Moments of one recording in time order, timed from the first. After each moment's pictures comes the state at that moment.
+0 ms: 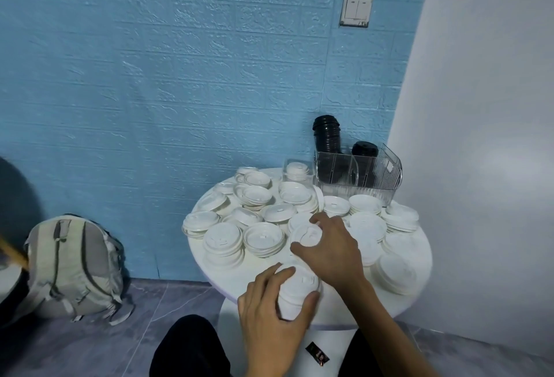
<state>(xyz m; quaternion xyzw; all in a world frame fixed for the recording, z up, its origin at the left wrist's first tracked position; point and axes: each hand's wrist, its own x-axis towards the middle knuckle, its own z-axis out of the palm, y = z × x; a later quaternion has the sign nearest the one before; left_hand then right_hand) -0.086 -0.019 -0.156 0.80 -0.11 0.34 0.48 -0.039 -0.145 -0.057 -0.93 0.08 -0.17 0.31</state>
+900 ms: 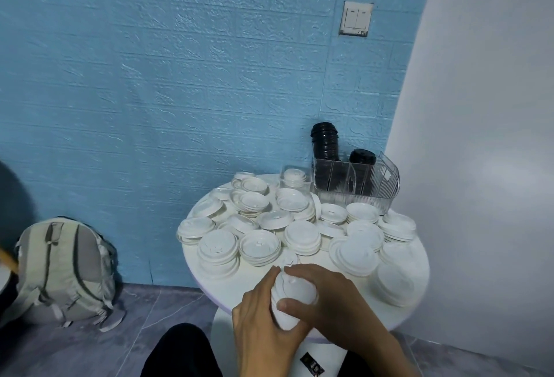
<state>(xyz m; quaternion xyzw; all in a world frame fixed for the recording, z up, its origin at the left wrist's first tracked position) -0.082 -0.017 -0.152 0.85 -0.08 0.30 0.43 -0.095 -0.152 -0.063 -0.96 -0.09 -0.04 0.28</state>
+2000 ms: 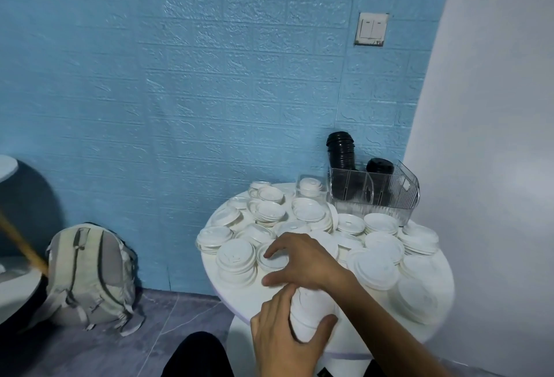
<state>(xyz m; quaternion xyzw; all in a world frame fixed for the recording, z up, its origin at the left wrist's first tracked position) -0.080 -0.020 -0.147 0.86 -0.08 0.30 0.41 -0.001 -0.106 -0.036 -0.96 -0.18 -0.02 0.22</state>
